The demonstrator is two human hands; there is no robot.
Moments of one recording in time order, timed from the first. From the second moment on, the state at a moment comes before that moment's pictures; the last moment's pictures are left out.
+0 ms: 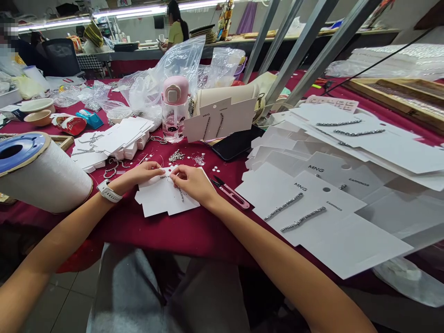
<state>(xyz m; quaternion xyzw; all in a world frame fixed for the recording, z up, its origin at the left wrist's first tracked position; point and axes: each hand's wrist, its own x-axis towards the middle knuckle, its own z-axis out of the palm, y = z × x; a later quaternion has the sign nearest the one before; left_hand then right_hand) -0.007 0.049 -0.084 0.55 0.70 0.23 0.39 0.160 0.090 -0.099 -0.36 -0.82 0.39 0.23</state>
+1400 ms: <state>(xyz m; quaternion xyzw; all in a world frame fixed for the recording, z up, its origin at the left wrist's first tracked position) 0.008 0.028 -0.073 0.68 0.56 0.22 0.43 0.176 0.064 -0.057 -0.30 -0.90 0.25 0.20</state>
